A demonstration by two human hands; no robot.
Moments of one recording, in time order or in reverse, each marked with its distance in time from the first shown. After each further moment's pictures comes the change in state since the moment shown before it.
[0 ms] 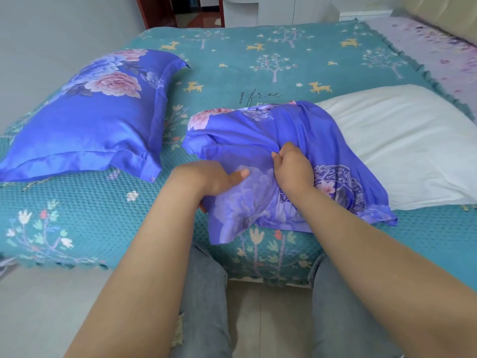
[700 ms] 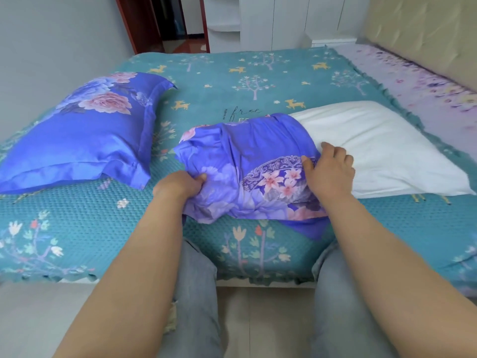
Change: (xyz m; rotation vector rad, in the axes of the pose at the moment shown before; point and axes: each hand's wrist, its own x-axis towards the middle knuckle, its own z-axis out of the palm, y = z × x) left_hand 0.035 -0.034 0.028 -0.168 0.317 -0.153; right_hand -0.036 0.066 -0.088 -0.174 0.202 0.207
